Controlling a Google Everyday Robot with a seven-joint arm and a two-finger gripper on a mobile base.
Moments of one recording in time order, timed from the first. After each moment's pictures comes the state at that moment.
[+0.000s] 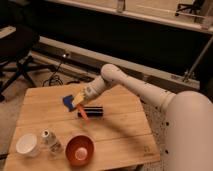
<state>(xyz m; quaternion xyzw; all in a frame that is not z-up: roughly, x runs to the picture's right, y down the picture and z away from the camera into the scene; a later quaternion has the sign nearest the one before) -0.158 0.085 0.766 0.15 -0.58 -0.64 0.49</state>
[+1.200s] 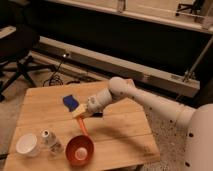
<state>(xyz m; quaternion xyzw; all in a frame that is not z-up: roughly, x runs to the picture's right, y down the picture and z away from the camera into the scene) -0.151 0.134 0.712 0.18 -0.62 -0.56 0.52</state>
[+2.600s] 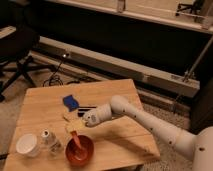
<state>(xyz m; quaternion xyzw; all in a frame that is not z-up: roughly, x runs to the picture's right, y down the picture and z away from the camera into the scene) -0.173 0.177 0.683 0.40 -0.61 -0.55 0.40</state>
